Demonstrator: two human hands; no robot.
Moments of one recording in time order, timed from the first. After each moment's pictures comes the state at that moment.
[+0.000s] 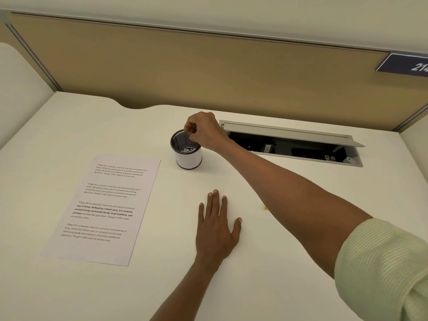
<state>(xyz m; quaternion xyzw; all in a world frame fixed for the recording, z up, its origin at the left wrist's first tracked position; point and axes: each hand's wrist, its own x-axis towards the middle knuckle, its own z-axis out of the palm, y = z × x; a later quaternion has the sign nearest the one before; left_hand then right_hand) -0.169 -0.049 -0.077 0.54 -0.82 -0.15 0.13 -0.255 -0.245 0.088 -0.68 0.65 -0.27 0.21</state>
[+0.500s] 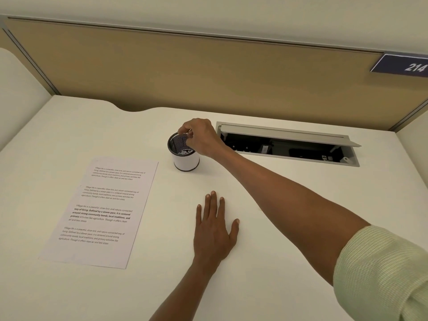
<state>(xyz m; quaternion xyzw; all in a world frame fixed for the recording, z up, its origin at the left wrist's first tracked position) -0.169 -0.049 -0.077 0.54 -0.82 -0.15 0.13 -0.254 -0.239 0.079 -0.67 0.65 -0.28 0.22</state>
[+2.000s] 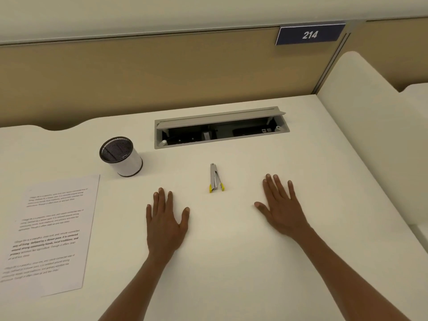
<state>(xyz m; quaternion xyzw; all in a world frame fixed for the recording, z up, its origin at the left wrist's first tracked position) -0.165 -0.051 -0.076 0.53 -0.83 -0.14 0.12 -0.471 0.111 -0.057 -0.56 0.83 0.04 0.03</state>
